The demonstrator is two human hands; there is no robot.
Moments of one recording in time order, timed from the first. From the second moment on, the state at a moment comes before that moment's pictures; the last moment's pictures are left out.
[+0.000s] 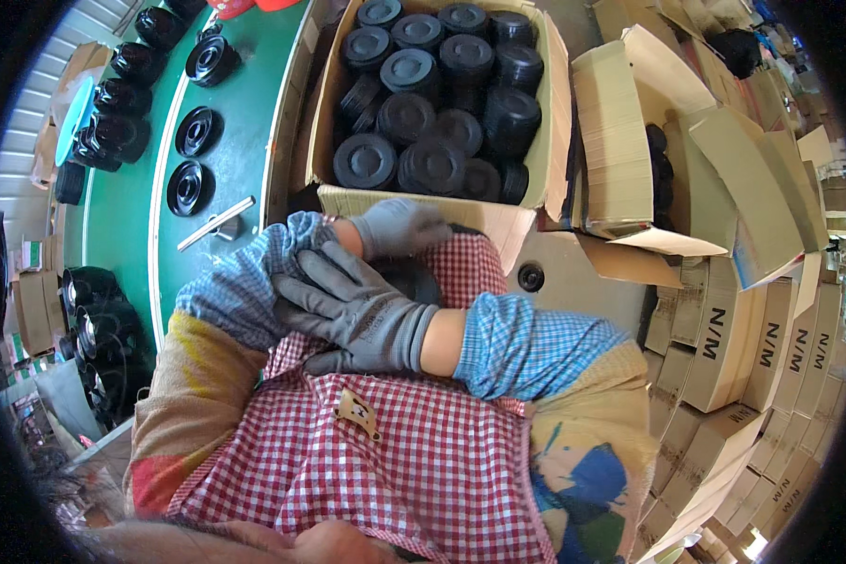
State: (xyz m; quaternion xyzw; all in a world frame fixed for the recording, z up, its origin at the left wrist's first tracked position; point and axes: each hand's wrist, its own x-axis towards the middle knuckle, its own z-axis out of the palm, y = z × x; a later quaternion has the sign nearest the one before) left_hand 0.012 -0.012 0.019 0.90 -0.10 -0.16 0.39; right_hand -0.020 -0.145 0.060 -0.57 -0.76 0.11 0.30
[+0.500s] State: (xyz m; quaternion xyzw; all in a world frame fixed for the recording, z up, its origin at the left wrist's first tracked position) left_hand -0.025 0.020 0.000 0.84 -0.35 -0.01 0.42; right_hand 0.041 -0.168 0.038 -0.51 -0.75 0.16 0.38
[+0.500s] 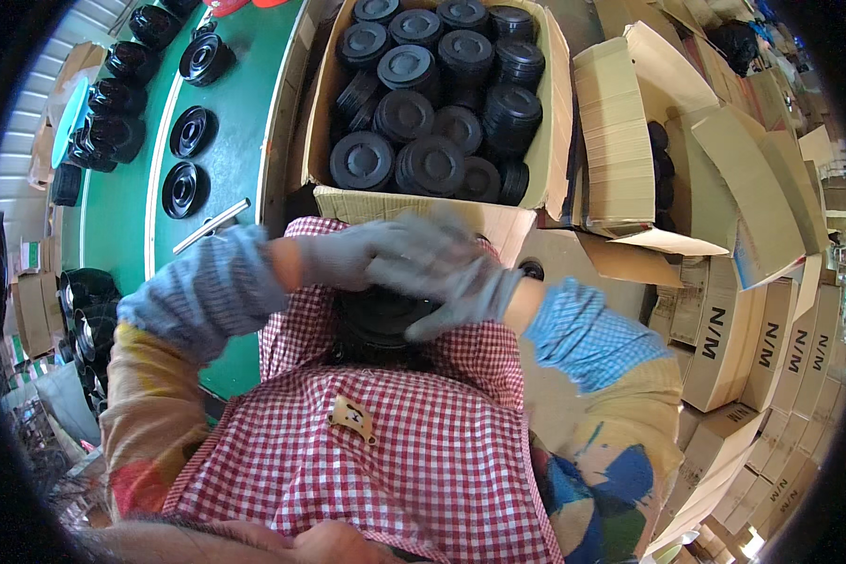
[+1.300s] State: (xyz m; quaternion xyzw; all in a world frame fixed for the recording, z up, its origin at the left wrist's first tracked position) left_hand -0.072 0.078 0.050 0.90 0.06 0.15 0.41; right_hand 0.043 -0.187 0.053 -0.70 -0.58 0.03 0.41
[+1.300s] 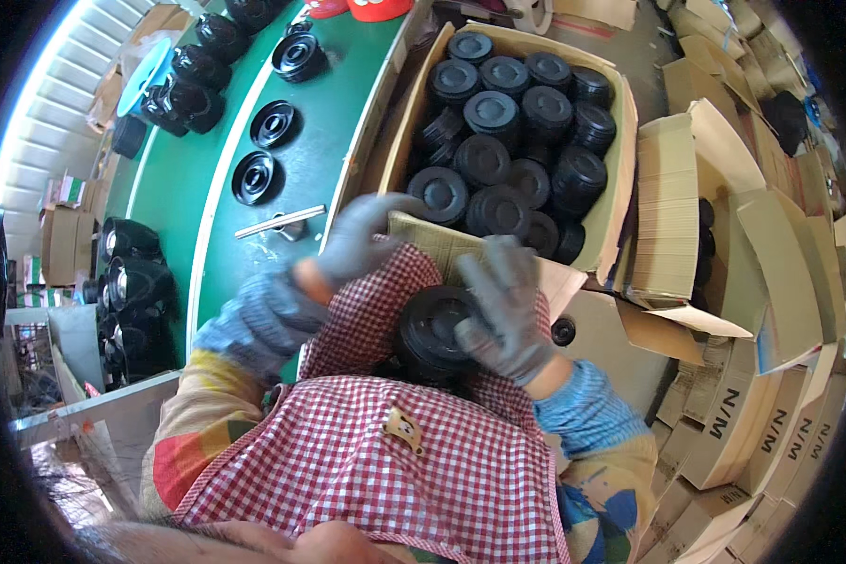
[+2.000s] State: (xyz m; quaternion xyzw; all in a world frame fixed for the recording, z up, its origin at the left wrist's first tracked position) left_hand -0.079 0.054 0.134 0.94 -0.10 -0.11 0.30; right_hand 0.089 -0.184 0.120 -0.73 -0.63 0.20 0.19
